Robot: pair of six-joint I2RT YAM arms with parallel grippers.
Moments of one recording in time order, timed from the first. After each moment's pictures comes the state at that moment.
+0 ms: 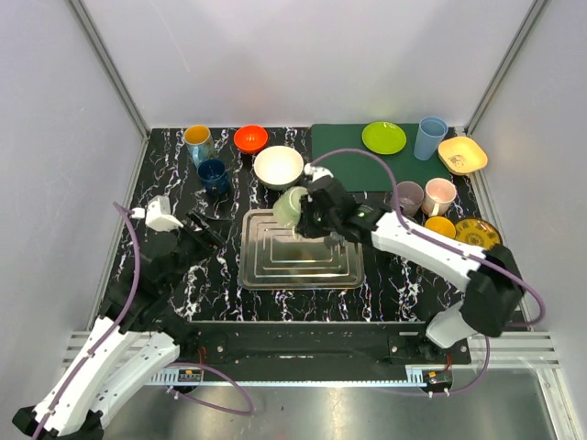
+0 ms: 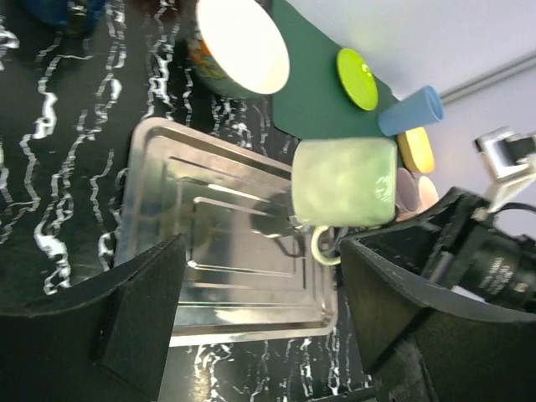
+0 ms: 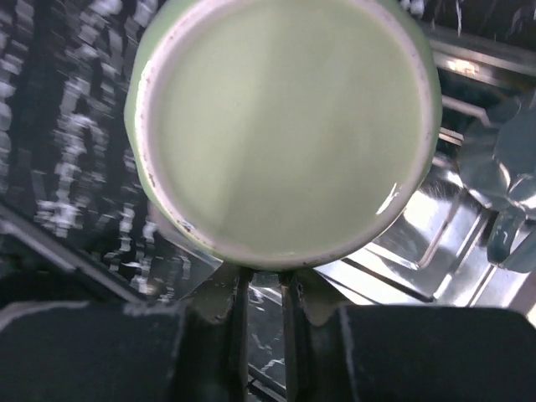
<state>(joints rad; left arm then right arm) -0.55 0.51 0.73 -0.51 -0.25 -0.86 0.83 1.47 1.22 -0.41 0.04 0.56</state>
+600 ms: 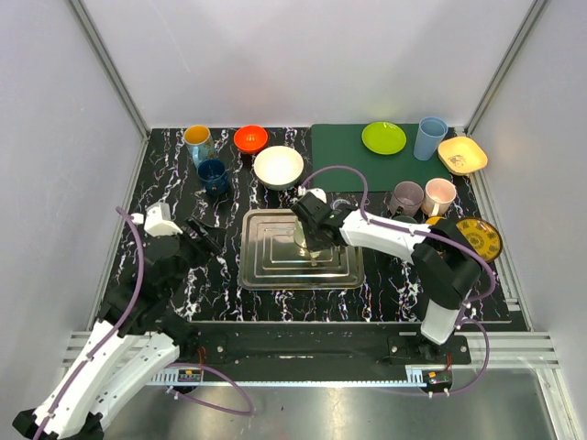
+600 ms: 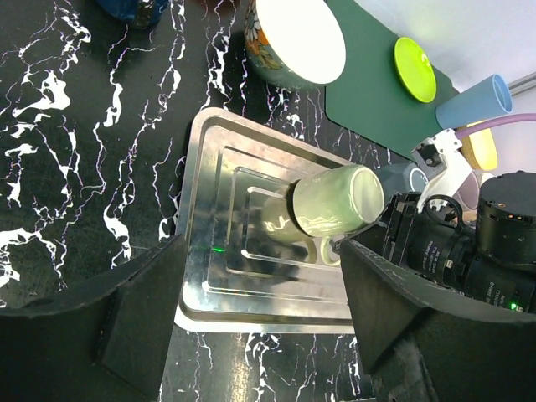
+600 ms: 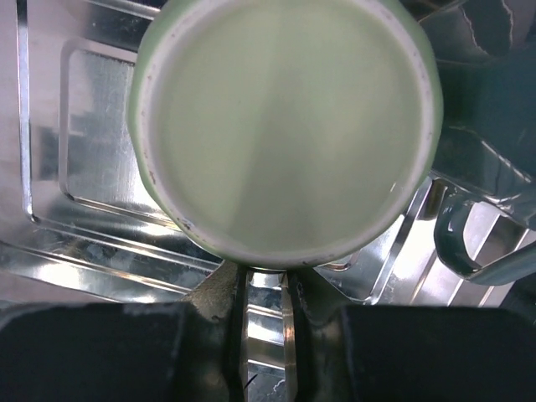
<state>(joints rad) -0.55 0.46 0.71 -0.64 -0.34 -0.80 0.85 1.77 1.22 -0.52 0.22 0.54</state>
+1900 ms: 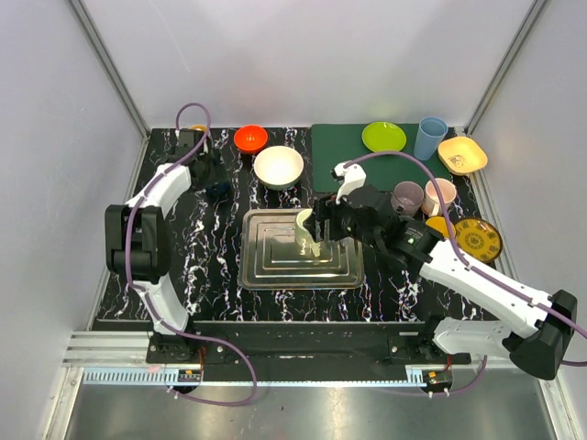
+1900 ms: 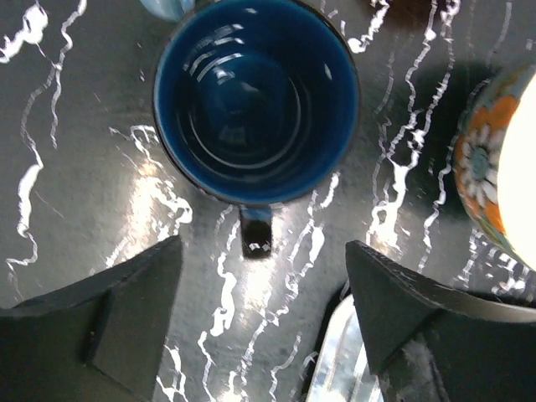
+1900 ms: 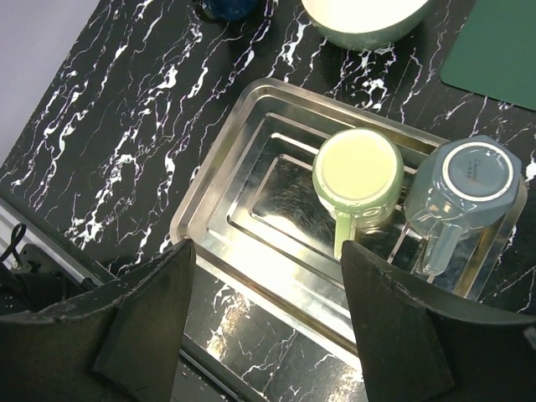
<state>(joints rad) -0.07 1.80 1.38 -0.48 -0.05 -0.36 0.89 1.16 1.09 -0.37 0.18 0.44</state>
